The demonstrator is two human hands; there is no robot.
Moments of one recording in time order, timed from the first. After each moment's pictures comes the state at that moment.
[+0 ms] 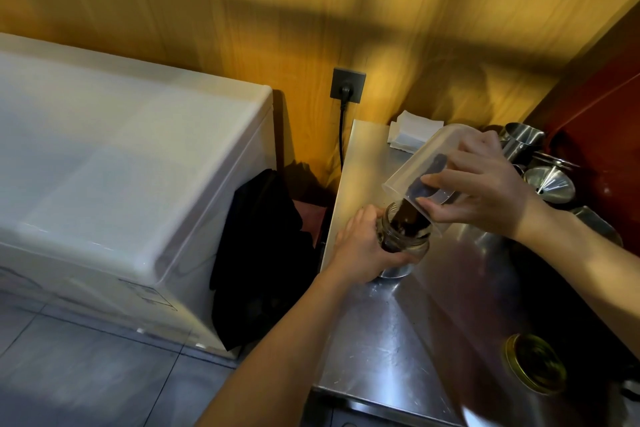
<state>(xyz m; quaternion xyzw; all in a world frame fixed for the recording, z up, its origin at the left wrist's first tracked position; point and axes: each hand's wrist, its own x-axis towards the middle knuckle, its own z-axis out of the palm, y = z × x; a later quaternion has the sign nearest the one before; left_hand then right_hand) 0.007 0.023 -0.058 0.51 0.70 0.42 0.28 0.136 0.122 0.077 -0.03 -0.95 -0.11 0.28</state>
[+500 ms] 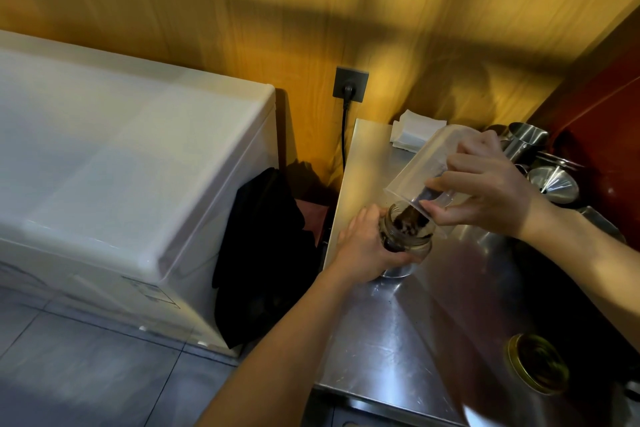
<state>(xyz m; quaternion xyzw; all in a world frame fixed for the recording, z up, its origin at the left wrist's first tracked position) 0.008 0.021 -0.054 0.51 0.70 0.41 0.28 0.135 0.120 0.079 -0.01 -0.95 -0.10 0.28</state>
